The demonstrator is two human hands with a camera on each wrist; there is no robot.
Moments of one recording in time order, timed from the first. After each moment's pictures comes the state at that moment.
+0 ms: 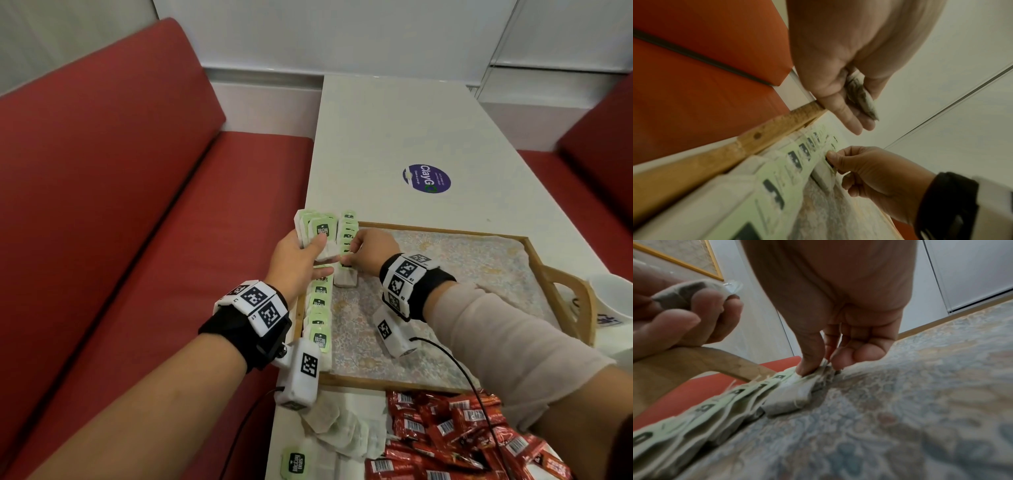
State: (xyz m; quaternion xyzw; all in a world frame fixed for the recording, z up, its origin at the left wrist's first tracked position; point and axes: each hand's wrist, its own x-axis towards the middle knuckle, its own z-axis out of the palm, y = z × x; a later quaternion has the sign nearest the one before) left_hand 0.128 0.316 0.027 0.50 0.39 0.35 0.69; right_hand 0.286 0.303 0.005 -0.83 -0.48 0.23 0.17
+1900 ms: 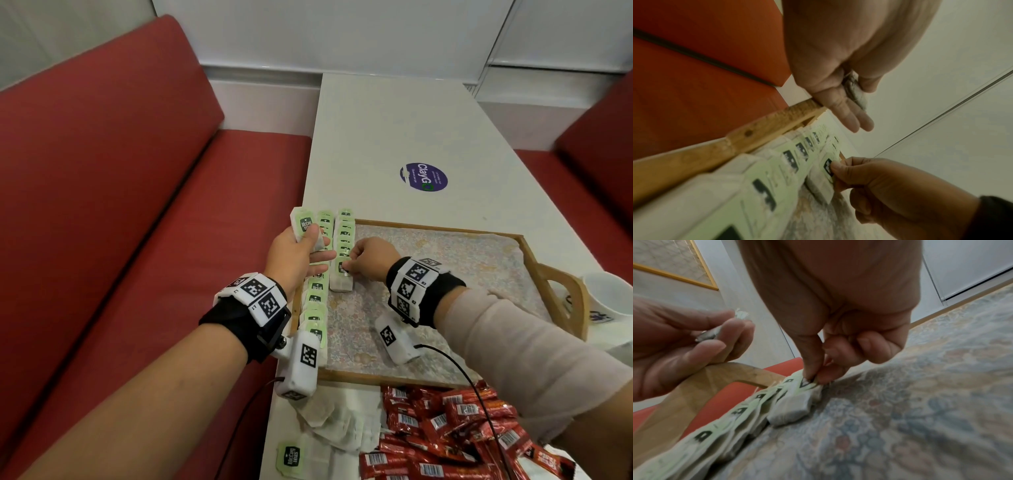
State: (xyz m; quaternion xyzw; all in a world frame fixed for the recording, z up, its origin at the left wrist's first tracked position) left_hand 0.131 0.312 0.034 0.49 0.42 0.35 0.67; right_hand 0.284 0.286 0.010 -0.81 -0.46 0.32 0.18
